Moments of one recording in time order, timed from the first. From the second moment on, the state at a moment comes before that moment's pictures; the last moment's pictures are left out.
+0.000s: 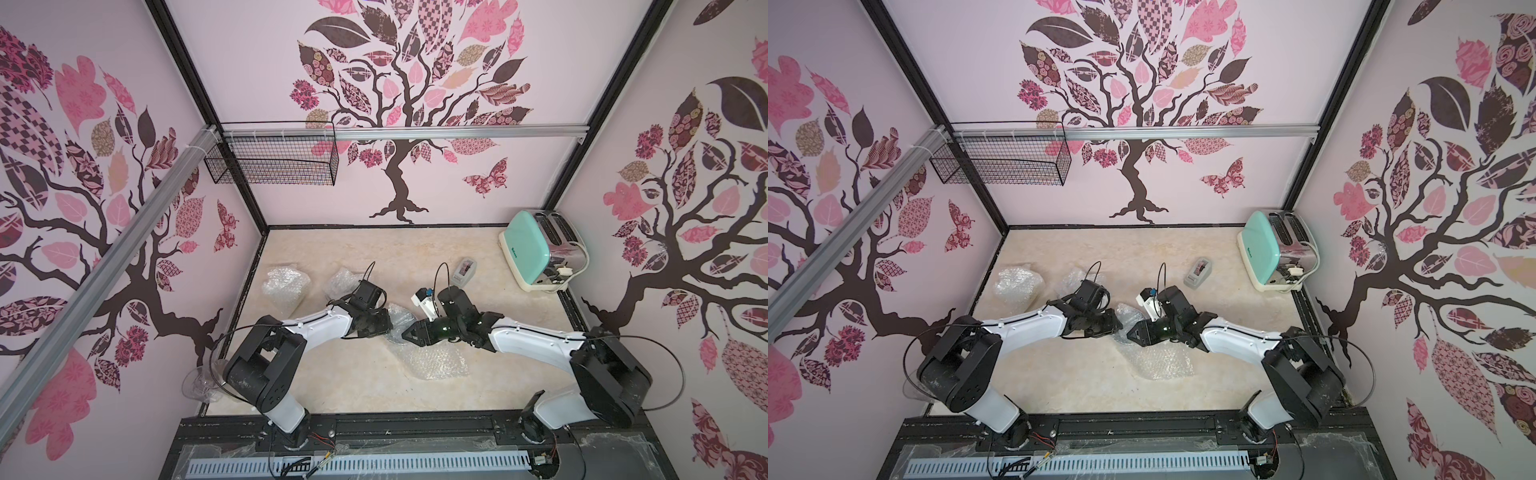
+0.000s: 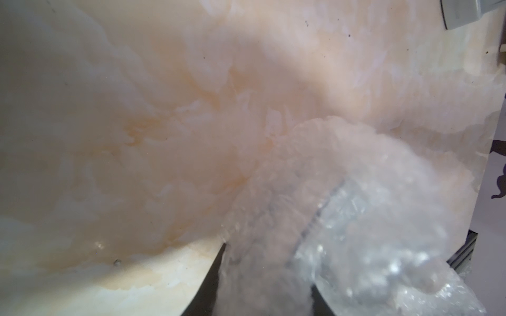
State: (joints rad) left arm -0.58 1.63 0.88 -0.33 0.24 -0.68; right arm 0.71 1.40 0.74 -0.04 -0.47 0.47
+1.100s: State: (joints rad) left arm -0.58 1.70 0.96 -0.39 0.24 -0.55; right arm 0.72 0.98 0.35 -0.35 -0.21 0.69
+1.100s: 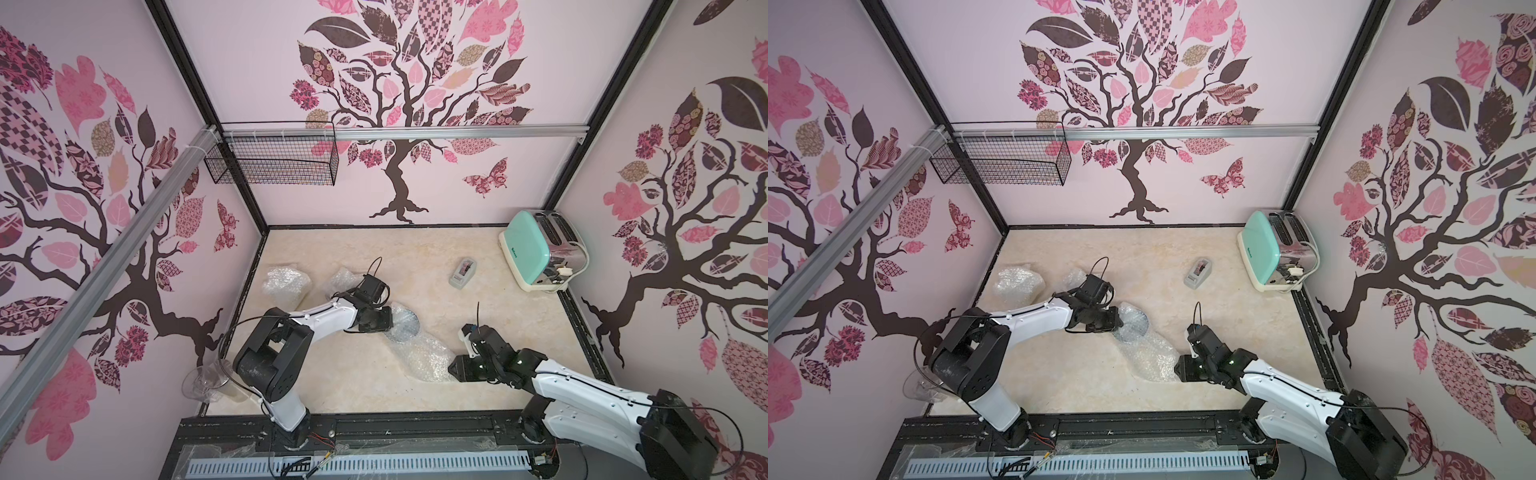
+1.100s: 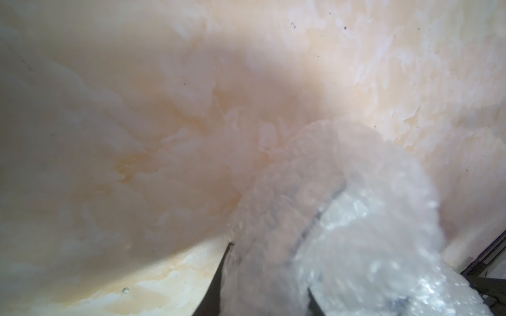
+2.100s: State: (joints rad) left arm -0.58 1.70 0.94 -0.35 0.26 -0.52; right arm 0.73 1.65 0.89 0.13 -0.35 0.63
